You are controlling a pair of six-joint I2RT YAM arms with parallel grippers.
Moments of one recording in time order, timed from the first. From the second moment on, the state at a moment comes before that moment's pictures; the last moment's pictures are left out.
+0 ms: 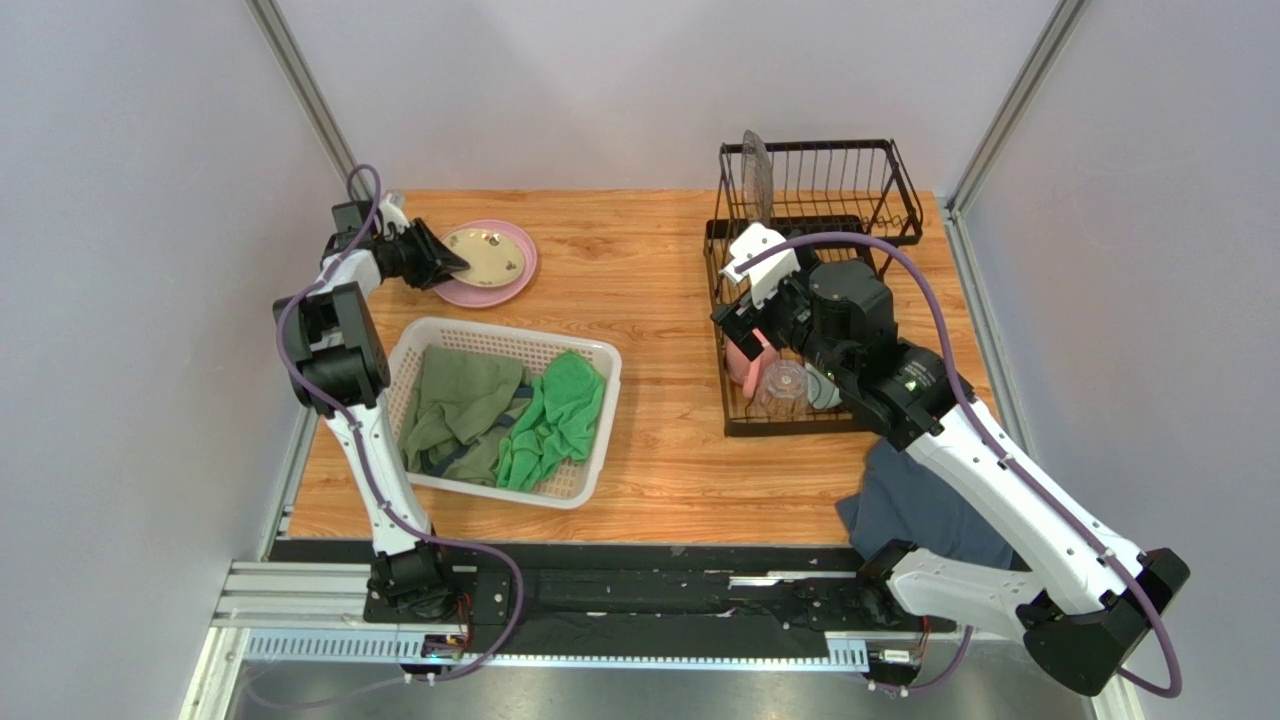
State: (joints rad) left arm 0.29 2.29 1.74 -0.27 0.70 -0.38; right arm 0.68 1.07 1.19 -0.40 0.15 -0.41
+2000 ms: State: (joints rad) left arm 0.29 1.99 1.65 -0.49 0.42 -0.05; right arm 0.48 1.79 1.77 -0.34 0.49 -0.18
